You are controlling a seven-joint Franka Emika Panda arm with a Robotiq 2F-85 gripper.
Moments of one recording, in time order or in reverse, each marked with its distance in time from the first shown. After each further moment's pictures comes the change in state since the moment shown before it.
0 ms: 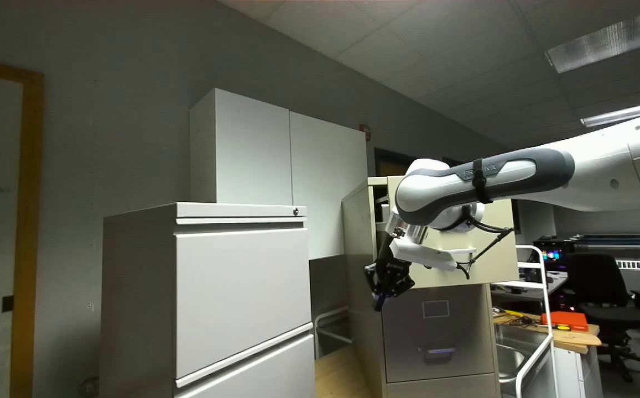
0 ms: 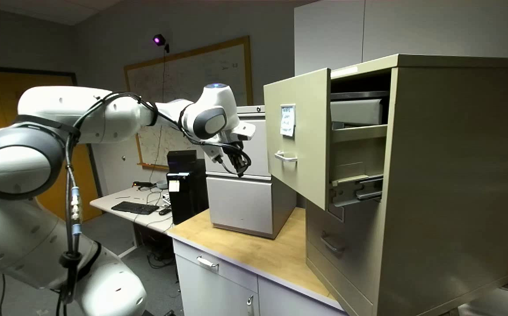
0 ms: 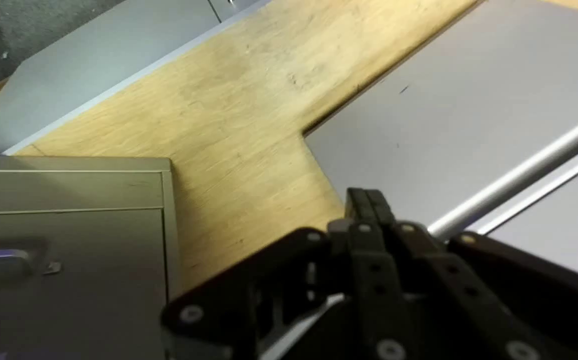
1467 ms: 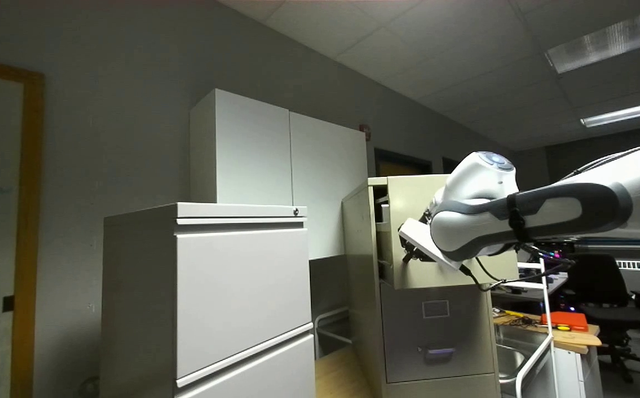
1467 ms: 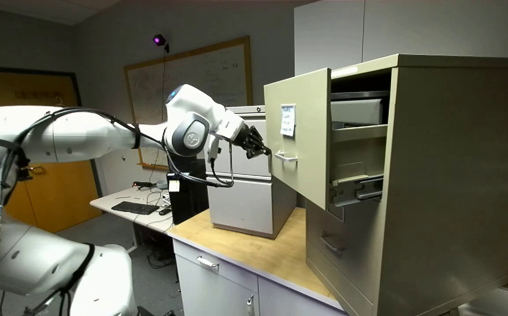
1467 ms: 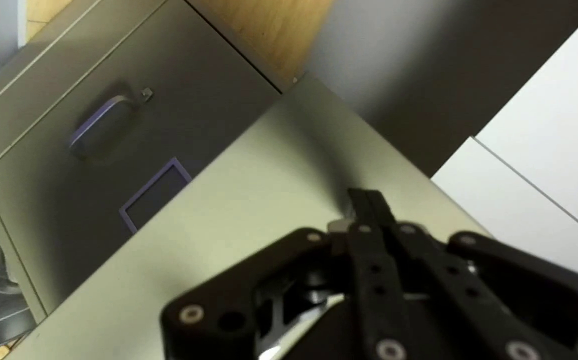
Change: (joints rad) arm -0.349 -0.239 0.162 -0.255 -0.143 0.608 0.633
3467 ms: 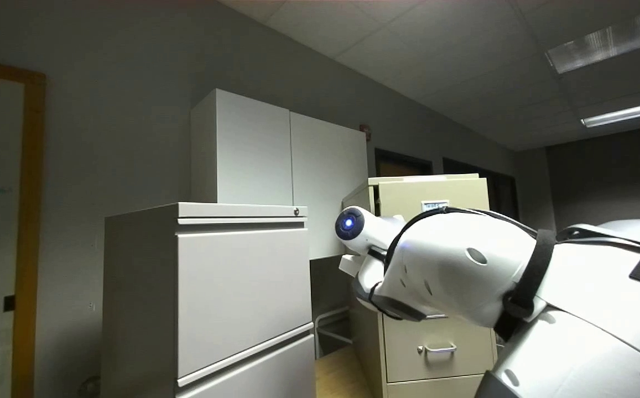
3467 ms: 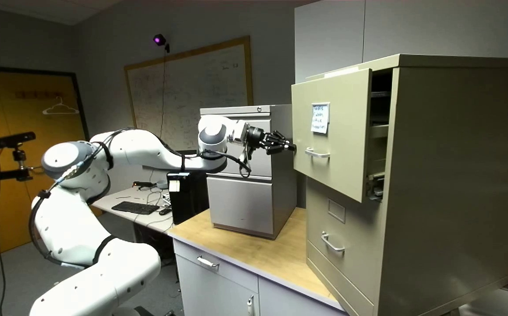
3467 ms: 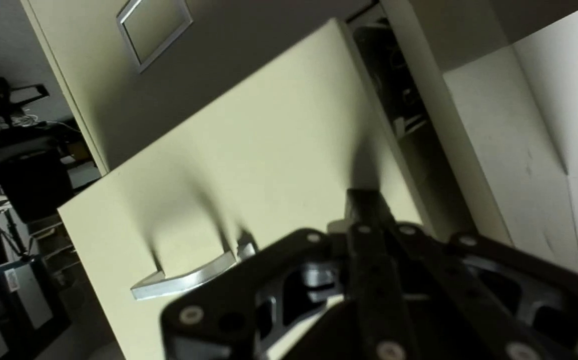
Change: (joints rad) arm -1.099 -0.165 0.934 0.321 -0.294 -0.051 0.586
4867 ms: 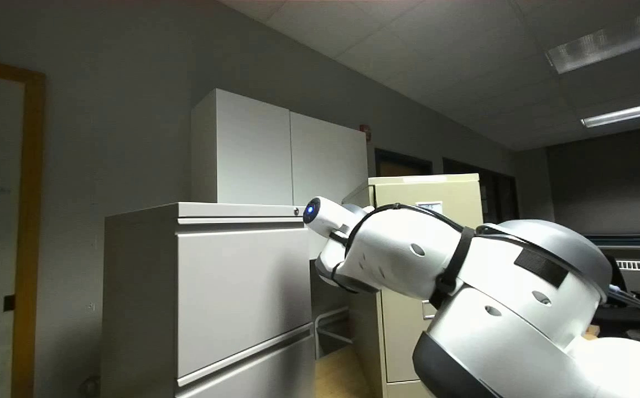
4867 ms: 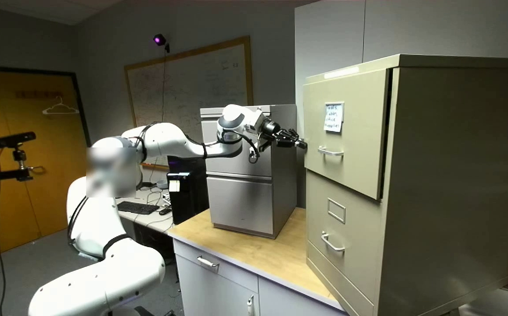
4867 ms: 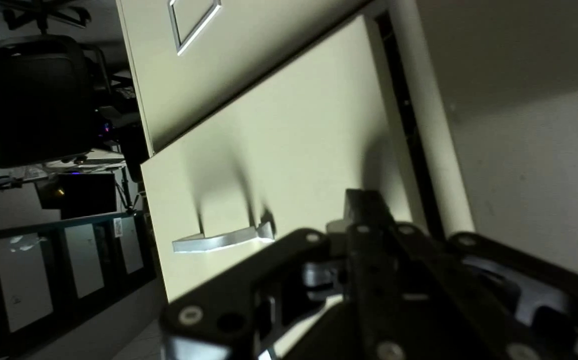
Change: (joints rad) arm -0.367 0.080 0.274 0.471 0.017 -0.473 -0.082
